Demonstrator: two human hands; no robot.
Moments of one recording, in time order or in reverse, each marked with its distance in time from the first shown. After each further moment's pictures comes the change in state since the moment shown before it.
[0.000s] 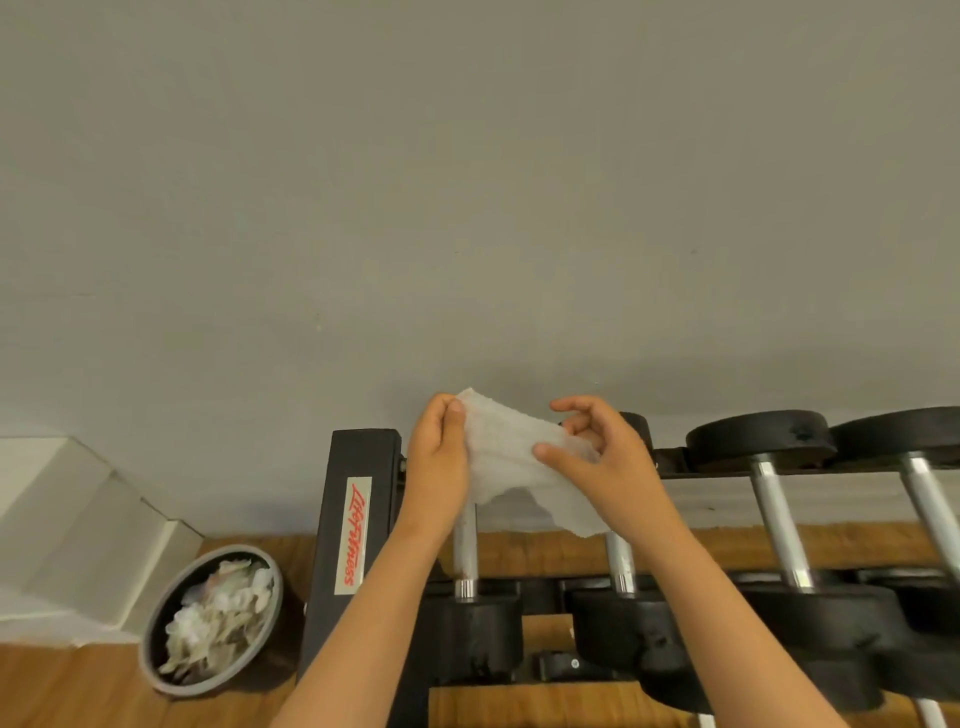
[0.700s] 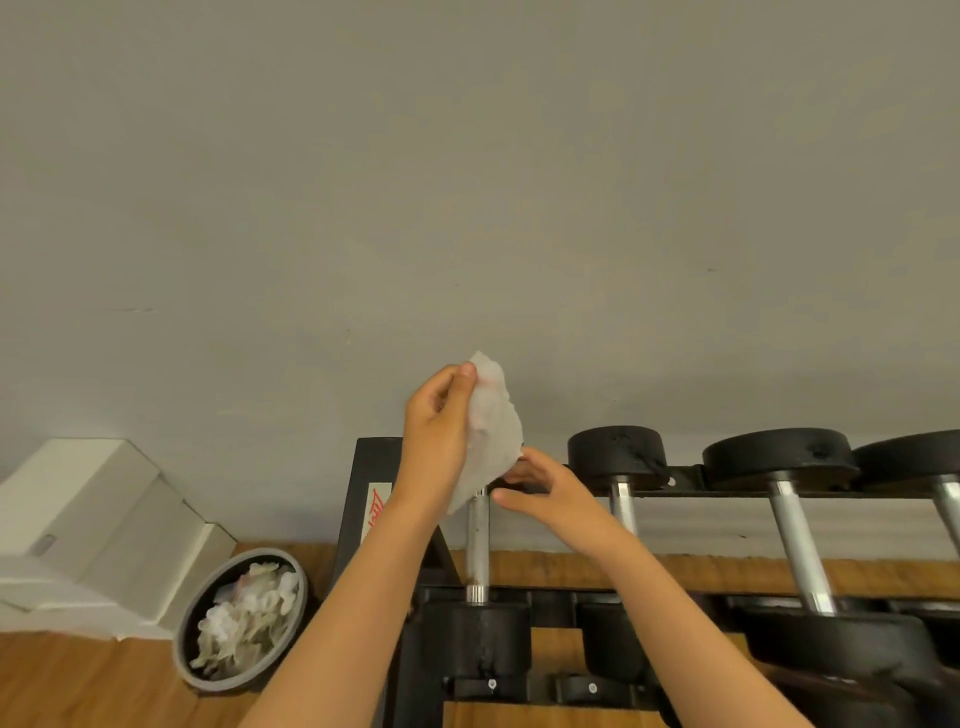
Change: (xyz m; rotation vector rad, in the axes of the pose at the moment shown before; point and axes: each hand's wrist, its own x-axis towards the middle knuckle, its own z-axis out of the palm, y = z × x) left_hand 0.003 0.041 -0.005 -0.133 0.025 0.059; right_hand 0.007 0.026 0.038 0.111 -0.407 0.101
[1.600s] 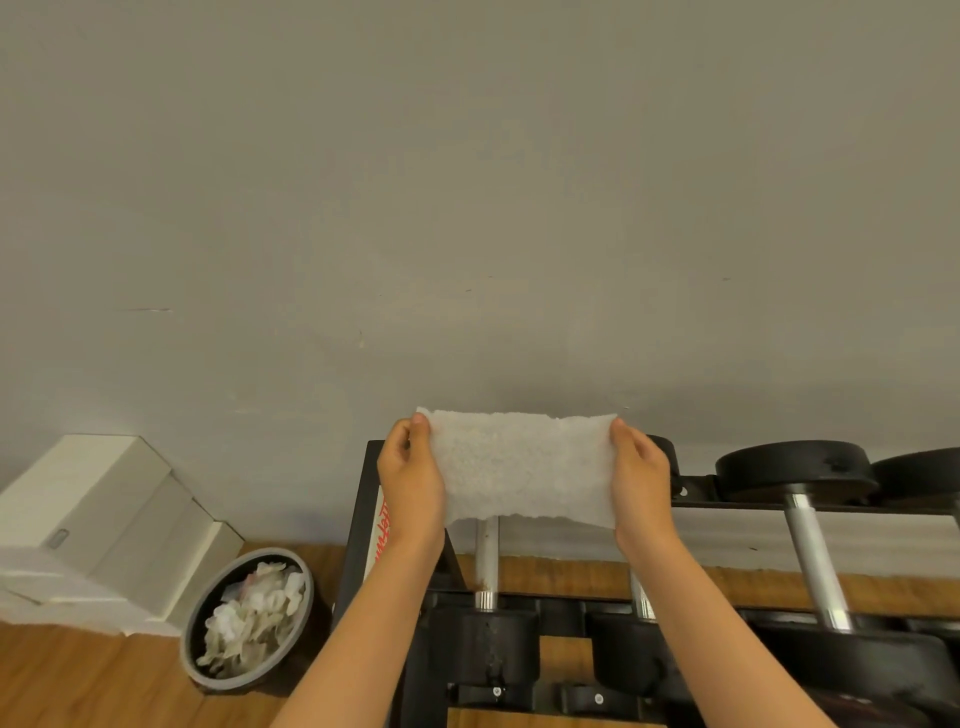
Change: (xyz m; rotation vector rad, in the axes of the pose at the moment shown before) left_hand -0.008 -0.044 -0.025 -0.014 0.358 -0.147; right_hand -0.005 -0.023 -0.020 0.435 0.721 0.088
